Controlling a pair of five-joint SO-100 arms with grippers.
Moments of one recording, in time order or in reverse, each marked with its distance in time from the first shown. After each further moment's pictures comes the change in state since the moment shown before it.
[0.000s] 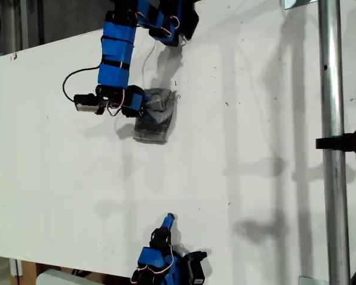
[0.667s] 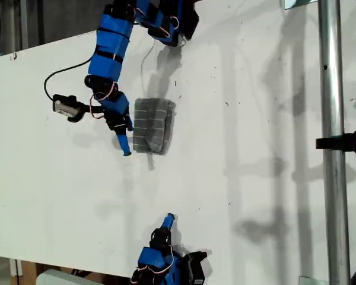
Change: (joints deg) arm 0 0.1 0.0 0.0 0.0 0.0; arm 1 4.8 7.2 -1.9 -20.8 -14.6
